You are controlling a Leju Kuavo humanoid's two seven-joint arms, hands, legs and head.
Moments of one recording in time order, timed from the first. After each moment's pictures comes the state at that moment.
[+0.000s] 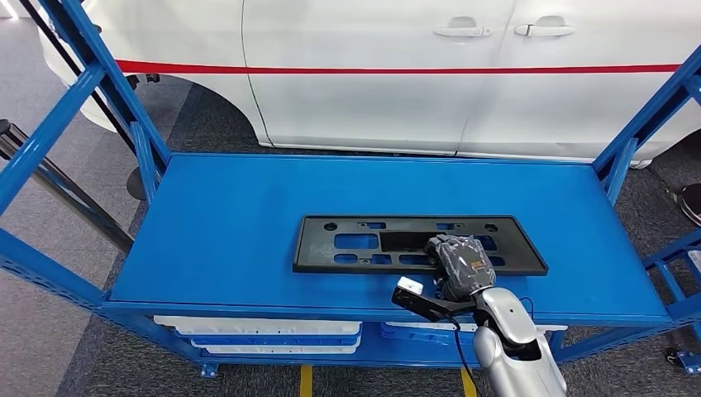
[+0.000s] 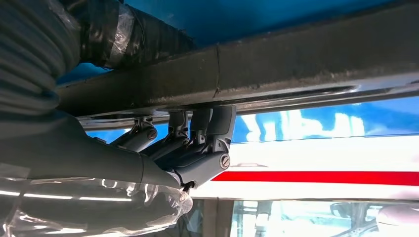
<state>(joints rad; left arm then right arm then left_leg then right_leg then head) -0.03 -0.30 1.01 -0.37 -1.57 -0.18 0.33 -0.27 -0.02 0.22 -1.22 1.27 -0.14 -0.17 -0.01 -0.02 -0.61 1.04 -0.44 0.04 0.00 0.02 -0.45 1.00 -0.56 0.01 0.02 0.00</state>
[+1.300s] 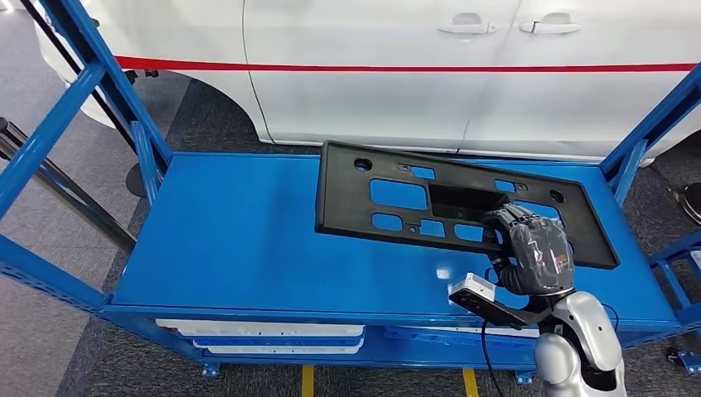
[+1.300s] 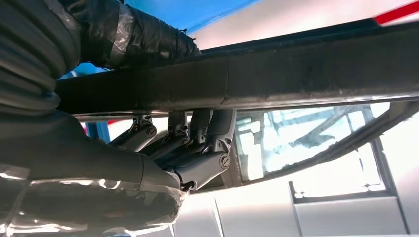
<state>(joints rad) -0.03 -0.31 1.09 -0.36 -1.57 -0.16 0.29 -0.13 -0.09 0.03 -1.71 1.08 -0.13 -0.32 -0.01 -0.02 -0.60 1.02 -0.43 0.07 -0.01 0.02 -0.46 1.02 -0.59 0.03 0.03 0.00</state>
